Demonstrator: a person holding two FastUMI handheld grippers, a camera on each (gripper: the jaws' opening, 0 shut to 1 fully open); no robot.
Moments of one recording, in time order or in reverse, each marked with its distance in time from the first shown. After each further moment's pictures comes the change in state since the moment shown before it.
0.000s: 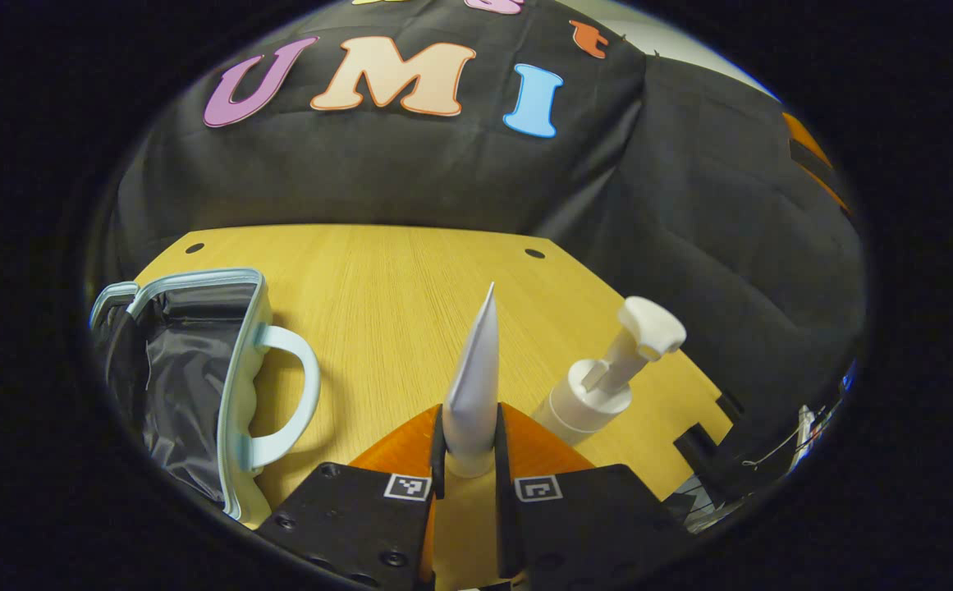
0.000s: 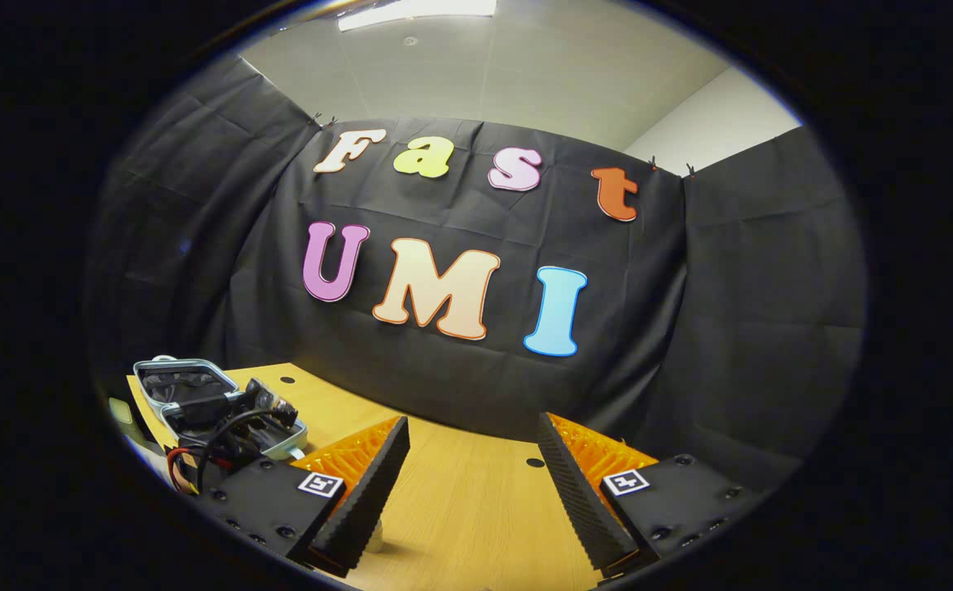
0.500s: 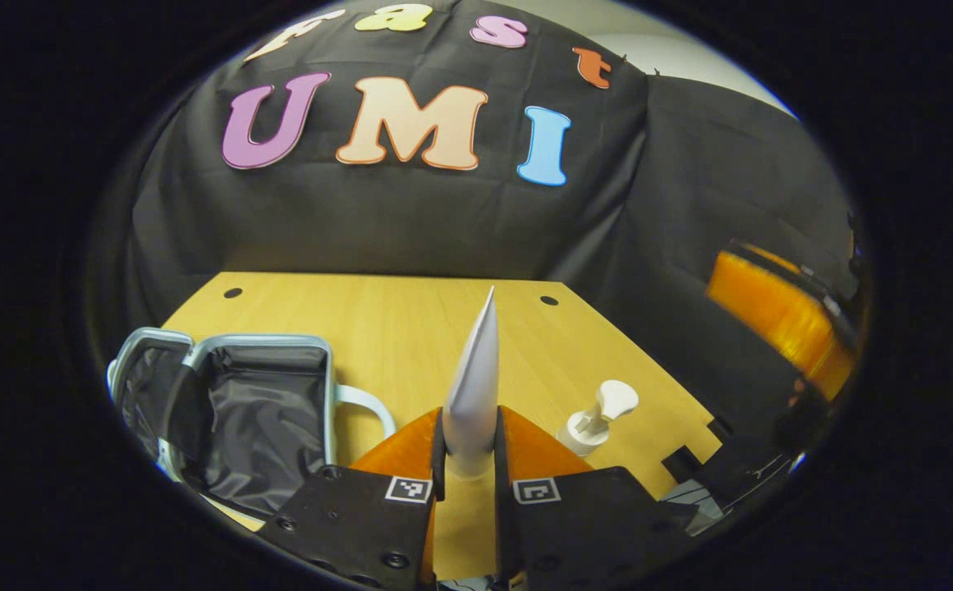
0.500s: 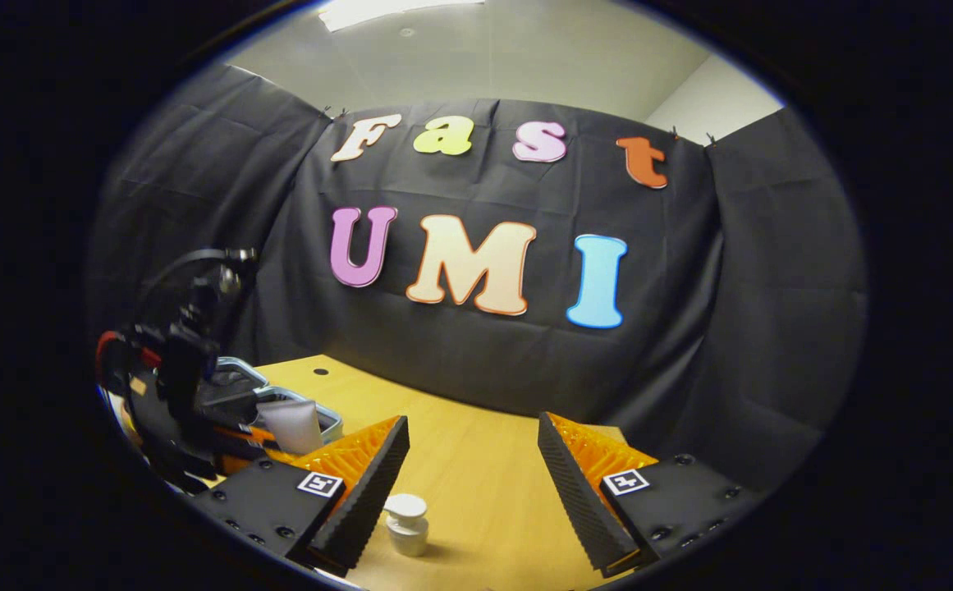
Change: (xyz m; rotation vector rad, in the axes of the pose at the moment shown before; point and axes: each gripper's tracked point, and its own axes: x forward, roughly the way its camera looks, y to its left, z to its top) left arm -0.076 0.029 0.070 0.044 -0.112 0.081; right arm 0.030 0.066 -0.060 0.062 0.093 0.134
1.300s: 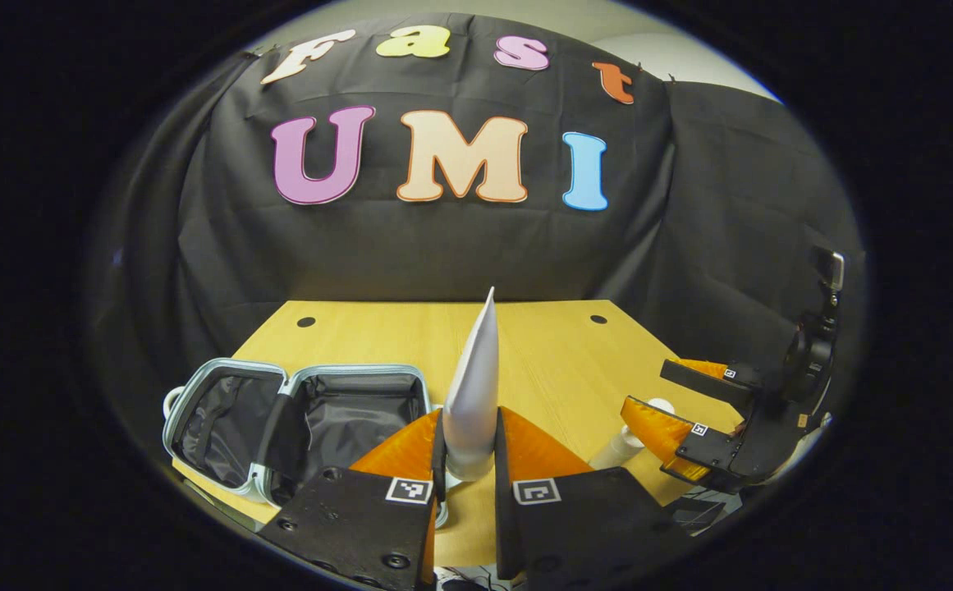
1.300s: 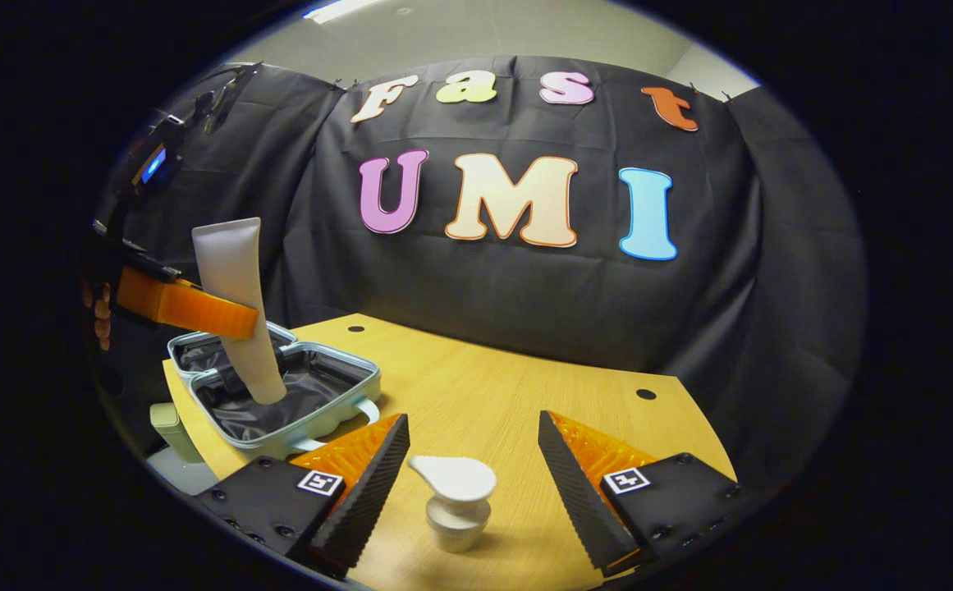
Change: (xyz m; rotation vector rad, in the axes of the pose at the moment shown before) left arm -0.065 0.059 0.031 0.031 -0.042 0.162; right arm 0.033 0.056 -0.098 0.044 0.127 0.104
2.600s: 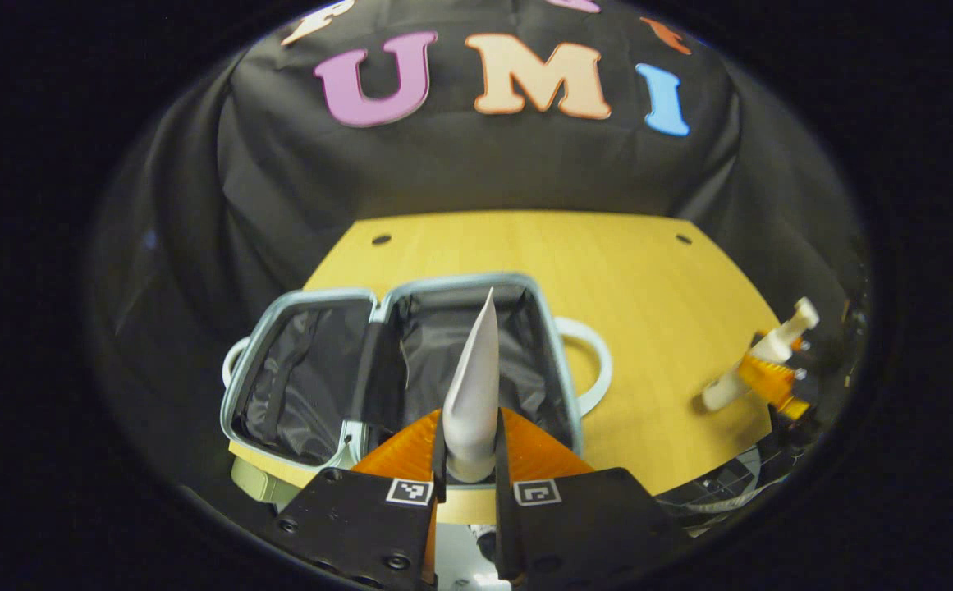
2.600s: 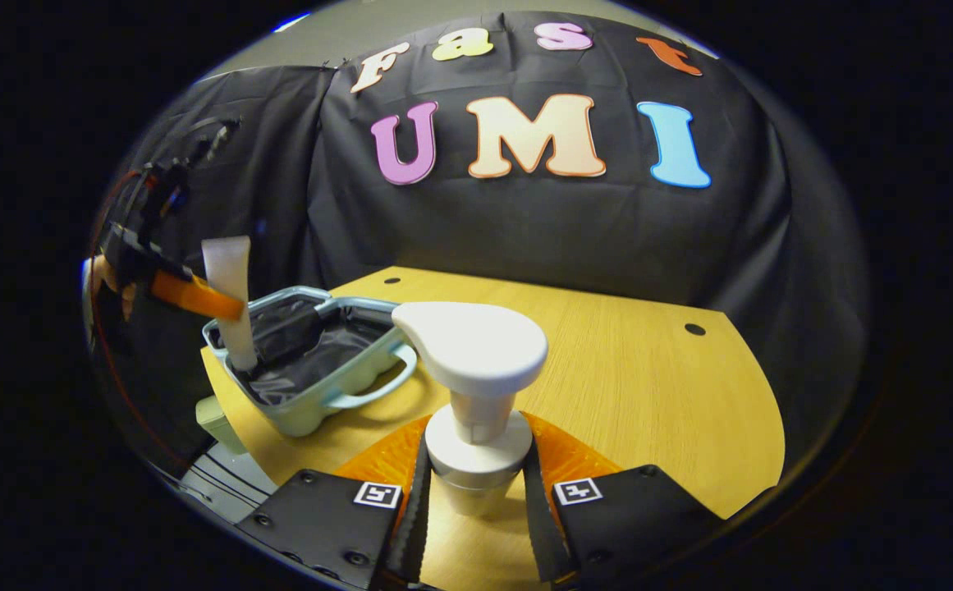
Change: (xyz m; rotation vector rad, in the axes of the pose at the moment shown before) left arm -0.008 0.133 -0.092 -0.027 0.425 0.197; right arm -0.007 0.016 -0.038 0.100 0.171 0.110
